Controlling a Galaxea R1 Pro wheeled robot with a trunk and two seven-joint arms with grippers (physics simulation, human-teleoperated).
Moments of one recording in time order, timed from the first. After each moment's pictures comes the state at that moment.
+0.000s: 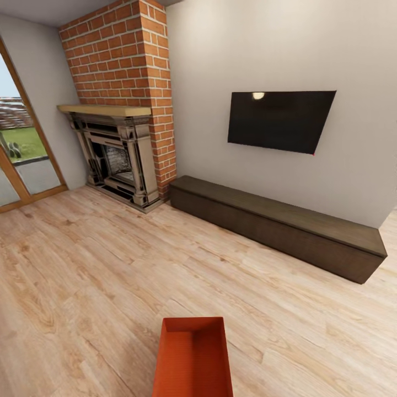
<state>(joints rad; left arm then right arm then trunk) -0.37 -0.05 -0.03 0.00 0.17 0.02 0.16 -0.30 0.08 0.49 0.03 -0.51 -0.04 -0.07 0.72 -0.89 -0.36</state>
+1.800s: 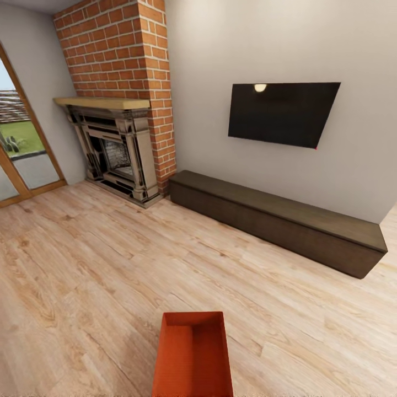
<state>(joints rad) -0.37 -0.05 -0.03 0.00 0.17 0.02 0.16 -0.30 0.08 0.49 0.03 -0.51 -0.04 -0.07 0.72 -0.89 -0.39</state>
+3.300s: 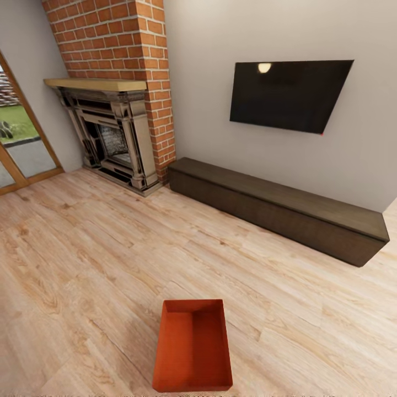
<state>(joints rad) -0.37 -0.05 -0.03 0.00 0.17 0.02 0.16 -0.30 0.08 0.49 0.03 -0.51 -0.04 -0.07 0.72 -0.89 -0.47</state>
